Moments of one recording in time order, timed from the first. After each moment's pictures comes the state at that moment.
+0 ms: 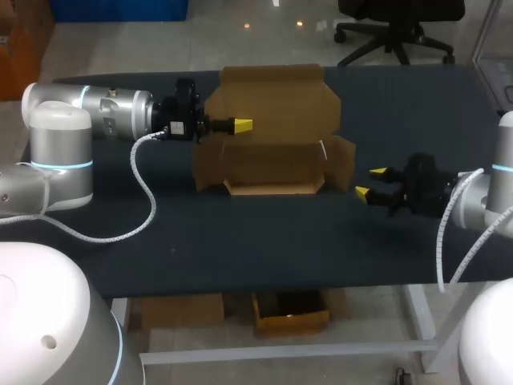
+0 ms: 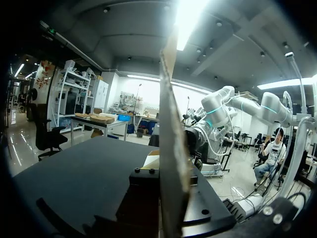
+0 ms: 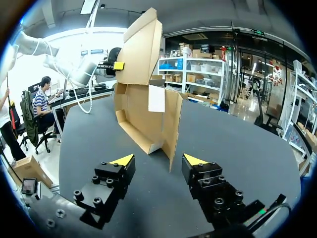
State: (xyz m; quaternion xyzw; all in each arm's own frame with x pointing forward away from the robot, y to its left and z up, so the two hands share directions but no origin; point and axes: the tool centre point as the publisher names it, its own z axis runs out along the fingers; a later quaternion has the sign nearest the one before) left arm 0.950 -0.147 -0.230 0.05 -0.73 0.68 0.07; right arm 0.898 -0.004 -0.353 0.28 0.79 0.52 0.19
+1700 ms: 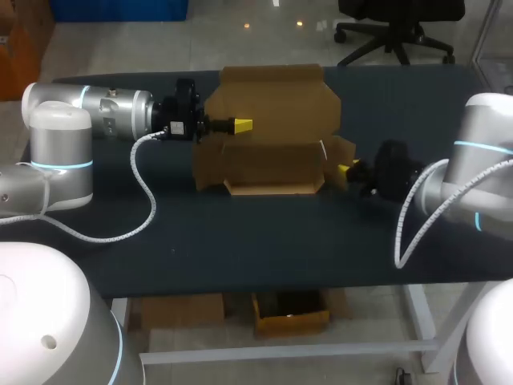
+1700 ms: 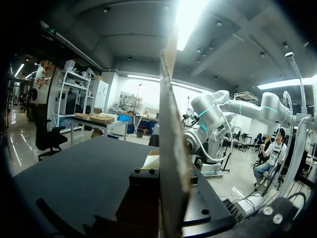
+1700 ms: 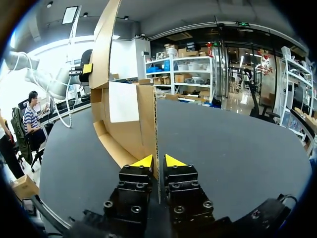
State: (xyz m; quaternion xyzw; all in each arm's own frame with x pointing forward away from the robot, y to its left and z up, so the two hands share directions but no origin) left arm 0.950 -0.147 -0.230 0.05 -0.73 0.68 0.07; right arm 0.958 0.031 -0.370 0.34 0.75 0.53 0.20
